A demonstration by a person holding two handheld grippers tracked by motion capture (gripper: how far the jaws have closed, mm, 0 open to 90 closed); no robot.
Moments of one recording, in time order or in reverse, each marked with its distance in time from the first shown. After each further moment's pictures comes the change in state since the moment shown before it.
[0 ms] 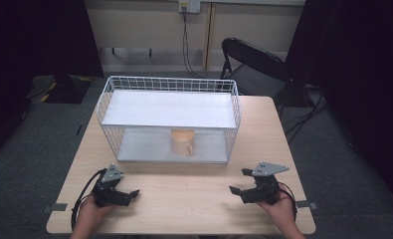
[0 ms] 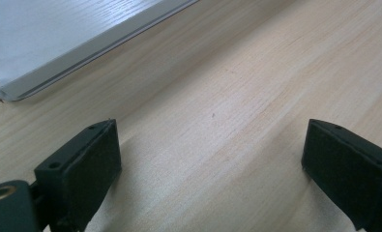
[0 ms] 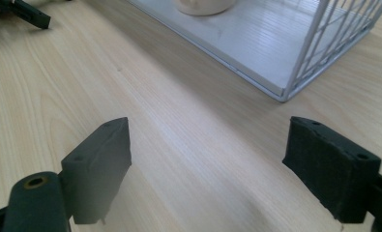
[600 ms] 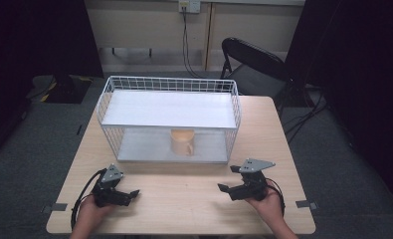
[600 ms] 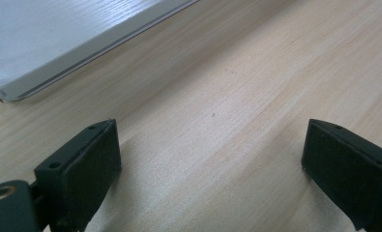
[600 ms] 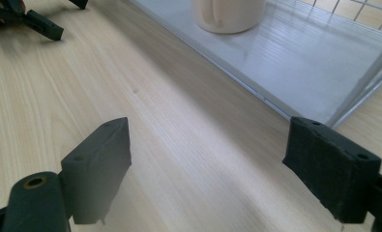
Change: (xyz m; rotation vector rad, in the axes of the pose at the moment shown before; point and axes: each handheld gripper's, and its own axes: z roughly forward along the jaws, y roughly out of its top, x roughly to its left) left arm 0.000 0.000 0.000 0.000 0.000 0.000; right arm 0.015 0.021 0.024 -0.001 0.032 -0.025
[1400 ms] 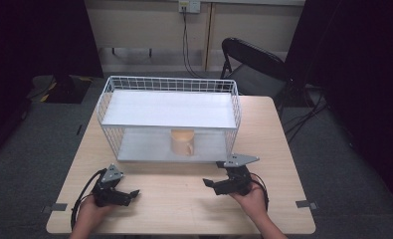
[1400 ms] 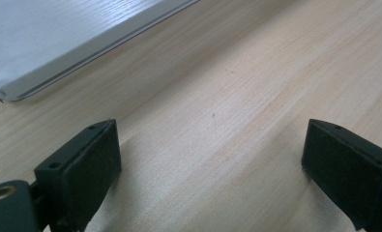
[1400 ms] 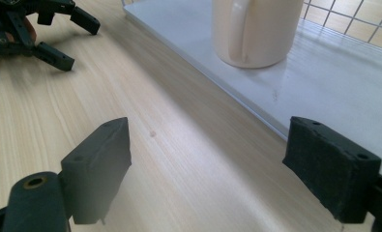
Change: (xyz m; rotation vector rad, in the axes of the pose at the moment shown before) left arm 0.000 0.000 0.000 0.000 0.000 0.000; right arm 0.016 0.026 0.032 -0.032 0.027 0.010
